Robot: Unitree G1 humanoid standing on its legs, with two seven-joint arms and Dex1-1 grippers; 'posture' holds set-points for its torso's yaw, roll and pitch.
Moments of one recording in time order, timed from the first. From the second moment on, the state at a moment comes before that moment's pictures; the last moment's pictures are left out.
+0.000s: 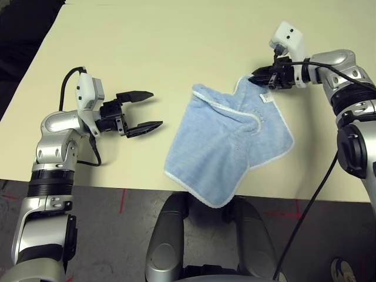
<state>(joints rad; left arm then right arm) -0.60 0.69 0.12 0.32 -0.41 0.00 -1.33 -1.39 -0.53 0.06 1.30 -0.21 0.00 1.17</state>
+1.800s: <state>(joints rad) -0.88 0.56 0.08 0.66 -0.36 -0.07 -1.33 -1.70 -0.47 -0.36 1.14 0.41 -0.14 1.28</state>
